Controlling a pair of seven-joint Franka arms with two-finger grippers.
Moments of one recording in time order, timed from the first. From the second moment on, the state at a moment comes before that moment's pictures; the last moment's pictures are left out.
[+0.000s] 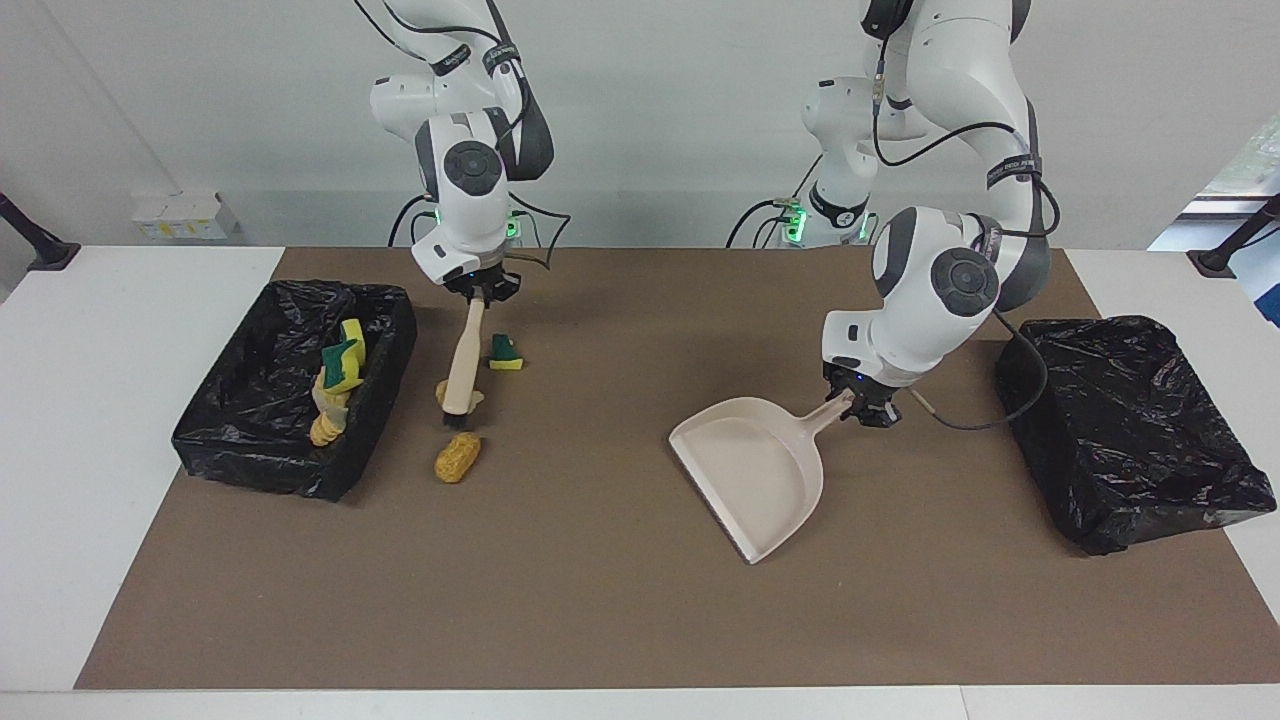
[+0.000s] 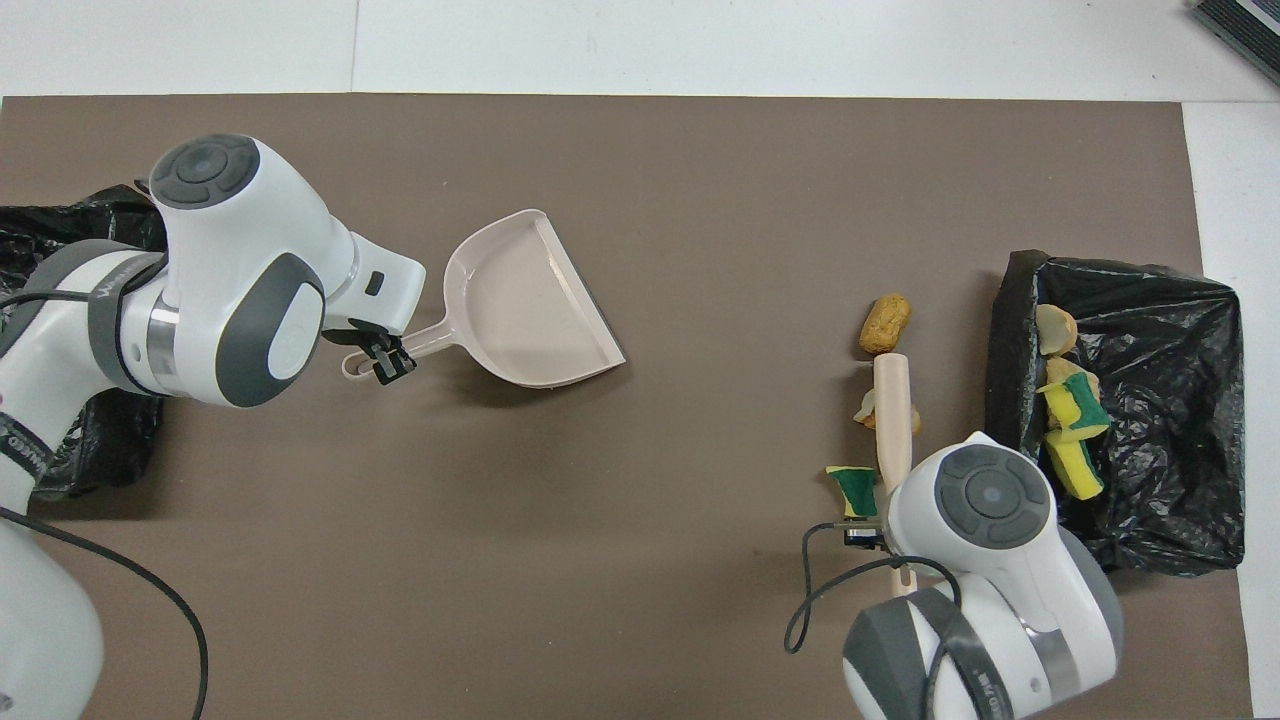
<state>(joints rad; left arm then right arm) -0.13 0.30 -0.18 -1.77 -0.05 1.89 0.85 0.11 -0.21 0.25 -2.45 -0.07 2.02 0.44</state>
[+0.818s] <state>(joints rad) -0.37 0.13 -0.18 -2.02 0.02 1.94 0.78 0.10 -0.20 0.23 -2.34 -0.06 1.80 0.55</state>
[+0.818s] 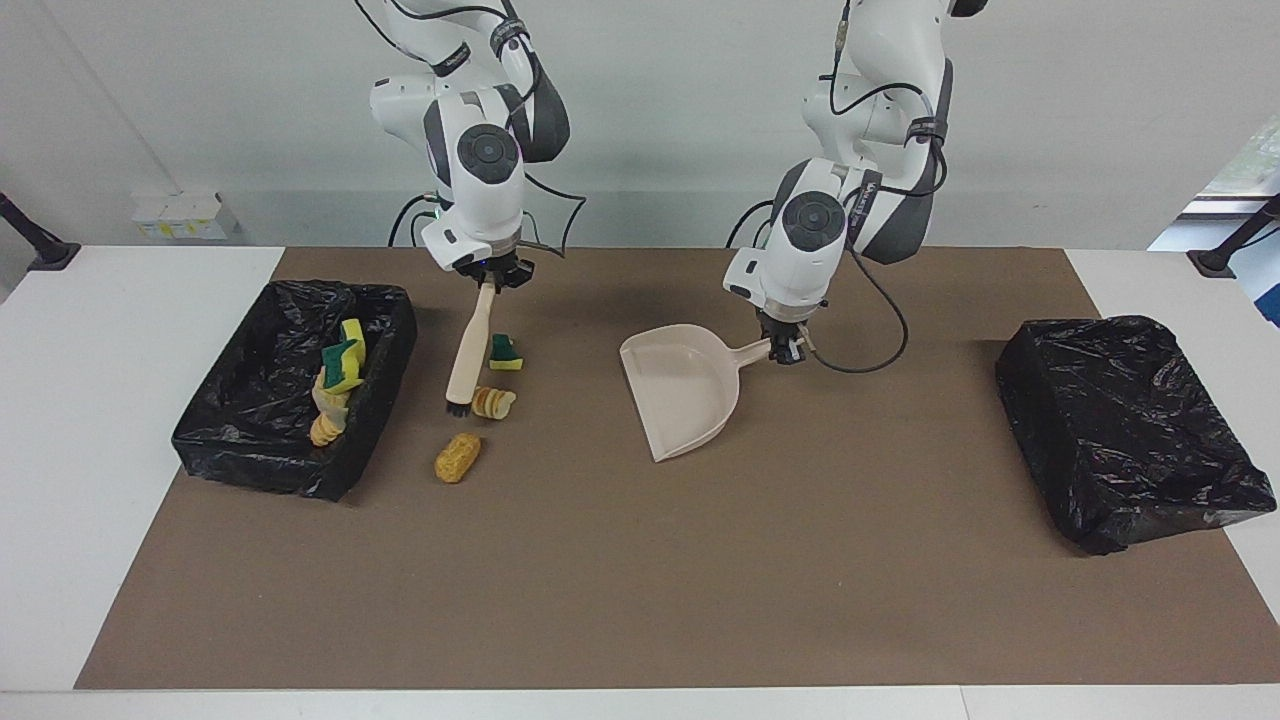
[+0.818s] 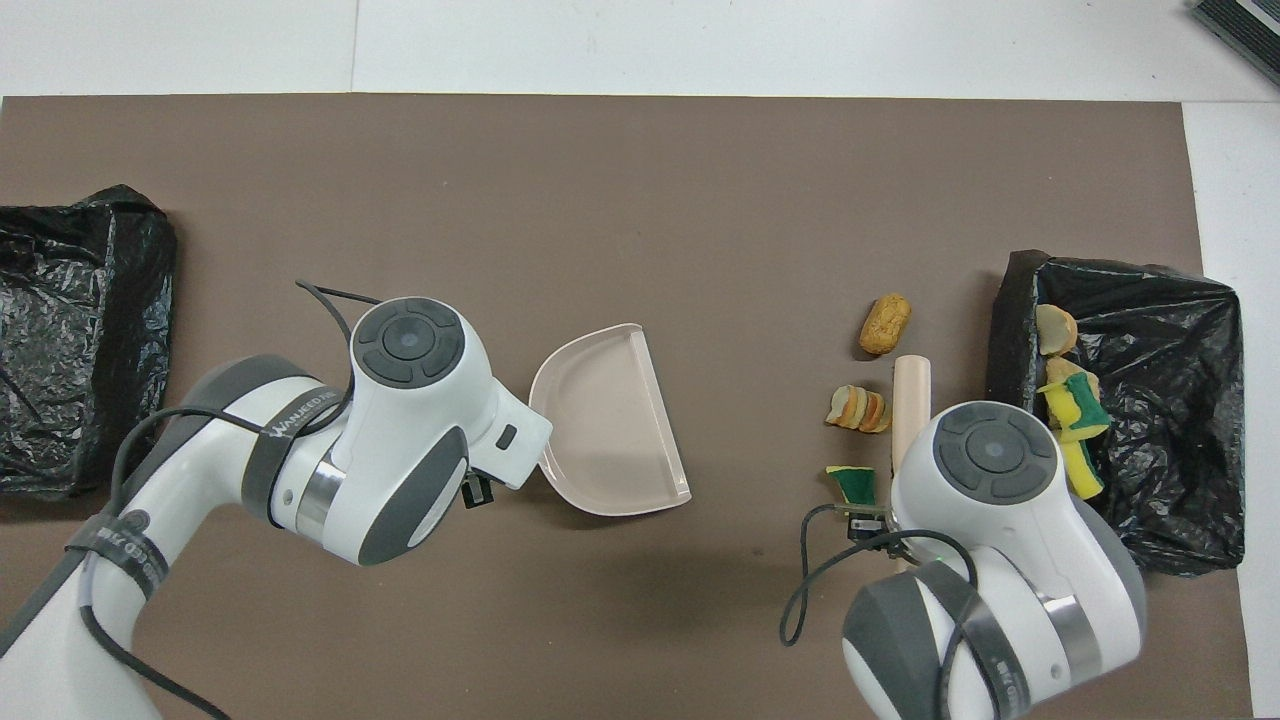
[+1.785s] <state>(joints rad) -0.41 0.11 -0.18 -2.03 0.04 1.95 0.70 0.18 -0.13 0.25 -2.38 0.13 1.96 0.59</state>
